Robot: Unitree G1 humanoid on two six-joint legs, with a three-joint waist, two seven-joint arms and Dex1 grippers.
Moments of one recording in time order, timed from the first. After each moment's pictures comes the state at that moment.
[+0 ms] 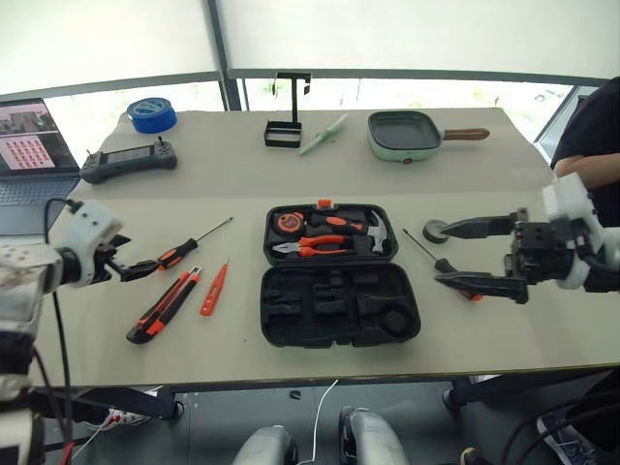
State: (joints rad) left arm -0.58 0.96 0.02 0.50 -0.12 0.40 -0.97; right arm -0.38 -0.99 -0.24 -0.31 0.69 0.60 1.26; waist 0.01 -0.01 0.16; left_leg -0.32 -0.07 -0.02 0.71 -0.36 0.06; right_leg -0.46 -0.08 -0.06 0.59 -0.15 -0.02
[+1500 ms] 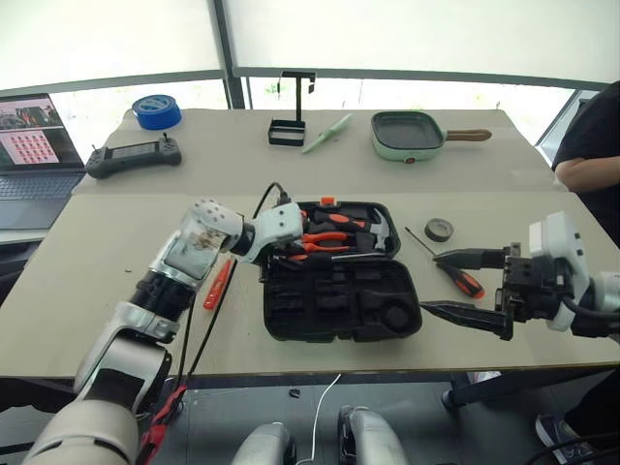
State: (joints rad) left arm -0.88 0.52 -0.38 0.31 0.02 0.35 -1.25; right arm -0.08 -0.99 -0.40 -0.52 0.79 0.70 1.03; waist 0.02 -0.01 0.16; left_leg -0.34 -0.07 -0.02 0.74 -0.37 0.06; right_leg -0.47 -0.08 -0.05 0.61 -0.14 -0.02
